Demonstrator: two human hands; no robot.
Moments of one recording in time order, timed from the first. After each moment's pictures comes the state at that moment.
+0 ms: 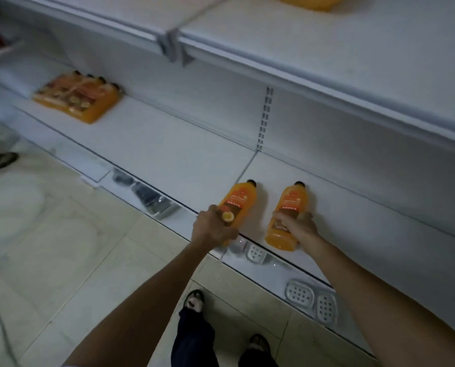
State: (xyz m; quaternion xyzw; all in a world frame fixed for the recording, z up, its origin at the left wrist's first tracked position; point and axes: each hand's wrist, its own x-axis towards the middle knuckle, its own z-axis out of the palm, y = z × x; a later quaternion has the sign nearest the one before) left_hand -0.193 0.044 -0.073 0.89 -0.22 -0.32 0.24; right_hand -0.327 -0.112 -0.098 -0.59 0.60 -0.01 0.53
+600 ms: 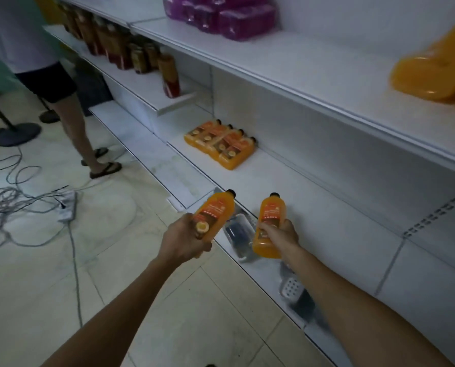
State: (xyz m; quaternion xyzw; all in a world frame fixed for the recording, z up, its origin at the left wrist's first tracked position) left_hand 0.098 0.344 0.035 0.92 -0.13 -0.18 0.31; right_hand 0.032 0.132 -0.026 -0.68 0.47 0.01 0.57
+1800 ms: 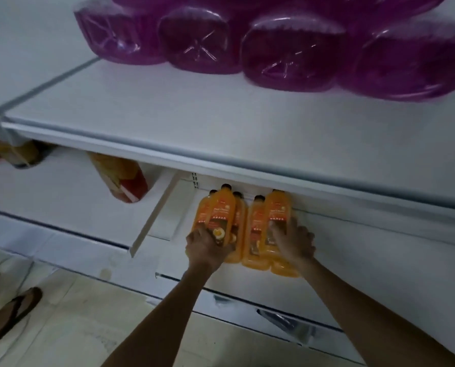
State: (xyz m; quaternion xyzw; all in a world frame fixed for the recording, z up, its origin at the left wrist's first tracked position) left_hand 0.610 0.194 -0.079 0.88 -0.33 -0.24 0.22; right_hand 0.458 0.077 -0.086 -0.71 0.64 -0.04 0.30
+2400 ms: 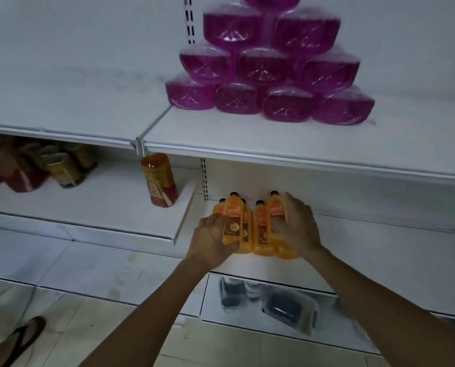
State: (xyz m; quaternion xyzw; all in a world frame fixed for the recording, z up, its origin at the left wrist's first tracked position) left_hand 0.622 0.289 0.033 0.78 -0.58 -0.14 0.19; right_hand 0.450 0.178 0.038 -0.79 0.54 -0.19 0.22
